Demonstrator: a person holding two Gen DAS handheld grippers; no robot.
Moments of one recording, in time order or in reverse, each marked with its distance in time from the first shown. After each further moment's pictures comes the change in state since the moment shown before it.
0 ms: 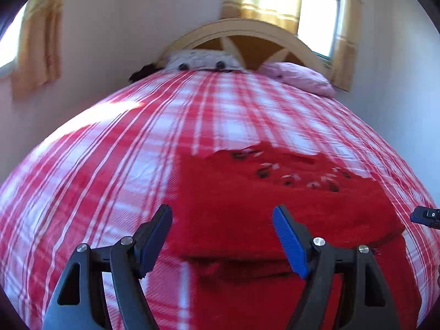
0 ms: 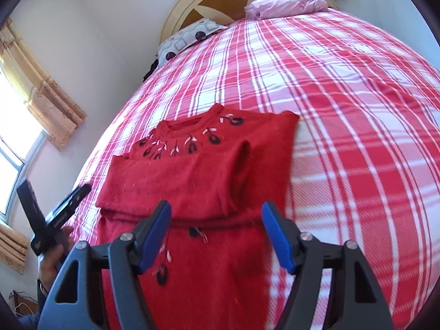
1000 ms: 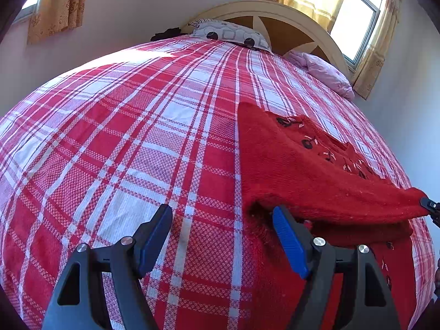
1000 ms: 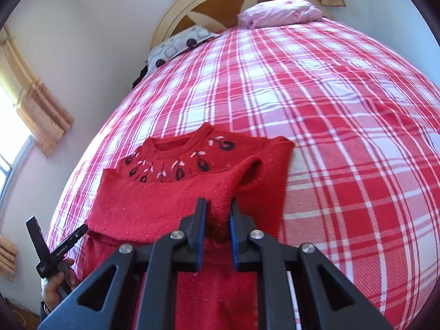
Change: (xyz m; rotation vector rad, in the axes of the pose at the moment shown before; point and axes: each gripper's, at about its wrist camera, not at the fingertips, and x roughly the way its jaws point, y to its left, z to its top) left arm 0.024 0.047 -0.038 -0.164 0.116 -0.014; right arm 0.007 -0.006 0.026 0.007 -0.051 -0.081
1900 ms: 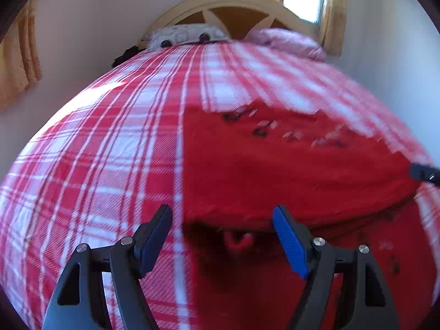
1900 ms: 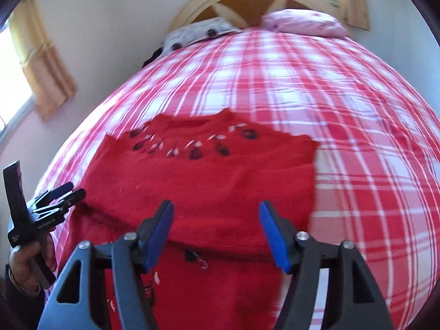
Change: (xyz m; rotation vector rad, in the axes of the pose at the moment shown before) left arm 0.012 -0.069 0.006 0.315 0.042 0.060; right arm 0.024 0.046 -0.020 -0.210 0.037 -0.040
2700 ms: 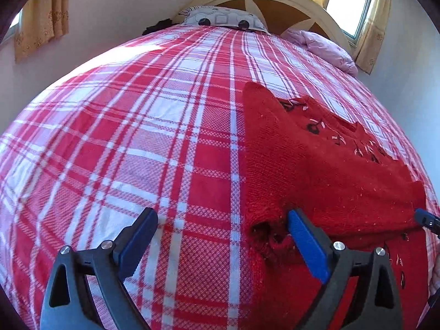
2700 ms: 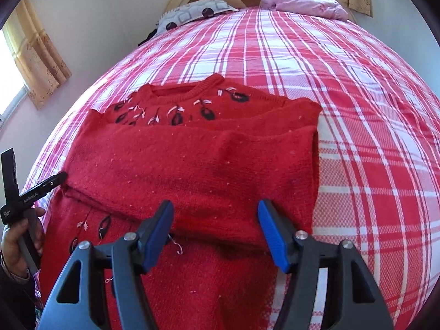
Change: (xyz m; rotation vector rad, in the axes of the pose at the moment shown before) left arm 0.009 0.055 -0.009 -0.219 0.038 0.010; right arm 0.023 -0.021 -0.022 0.022 0.083 -0.006
